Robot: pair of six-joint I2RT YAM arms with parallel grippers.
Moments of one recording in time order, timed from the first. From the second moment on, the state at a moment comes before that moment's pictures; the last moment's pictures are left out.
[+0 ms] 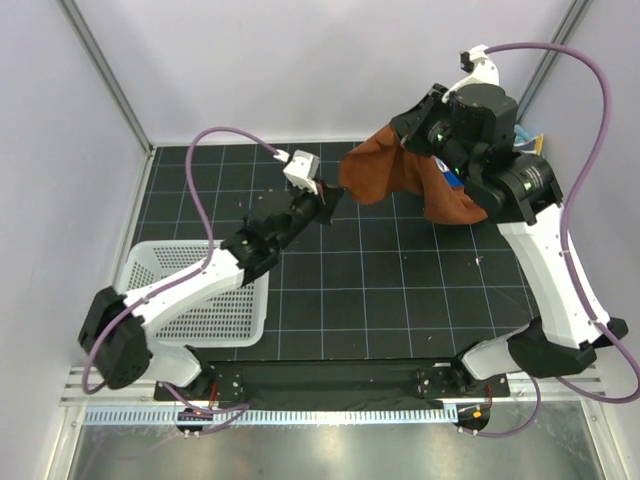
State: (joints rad) left arm -0.80 1.39 1.03 0.35 -0.13 -0.29; right arm 0.56 1.43 2.05 -0.82 0.26 0.60
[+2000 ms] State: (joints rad) left arm -0.50 1.68 1.77 -0.33 -0.02 -0.32; right arm 0.24 1.67 1.77 -0.33 -0.23 0.68
